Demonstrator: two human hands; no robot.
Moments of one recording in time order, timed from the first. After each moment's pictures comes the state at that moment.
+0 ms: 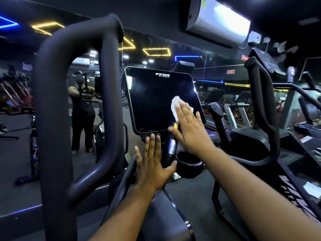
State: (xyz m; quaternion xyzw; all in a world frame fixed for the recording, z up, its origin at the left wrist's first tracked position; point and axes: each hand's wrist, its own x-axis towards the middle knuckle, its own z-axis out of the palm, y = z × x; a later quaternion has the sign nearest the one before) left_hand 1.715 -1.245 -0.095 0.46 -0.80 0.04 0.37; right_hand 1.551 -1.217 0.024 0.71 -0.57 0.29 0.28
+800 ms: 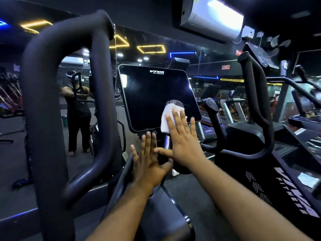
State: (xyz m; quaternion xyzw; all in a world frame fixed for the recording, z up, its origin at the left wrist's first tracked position) left_hand 1.718 -1.242 -0.092 0.46 -0.82 0.01 0.35; right_hand 1.571 -1.205 -0.022 0.69 -0.56 0.28 0.36
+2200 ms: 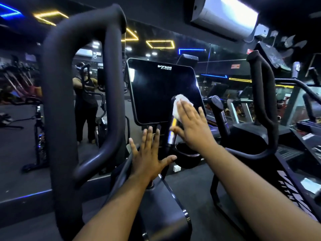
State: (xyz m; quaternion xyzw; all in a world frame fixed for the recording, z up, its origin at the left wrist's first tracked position) left_hand 1.728 -1.242 -0.102 0.49 -0.81 0.10 0.31; right_hand 1.543 -1.206 0.011 0.70 -0.57 0.27 0.34
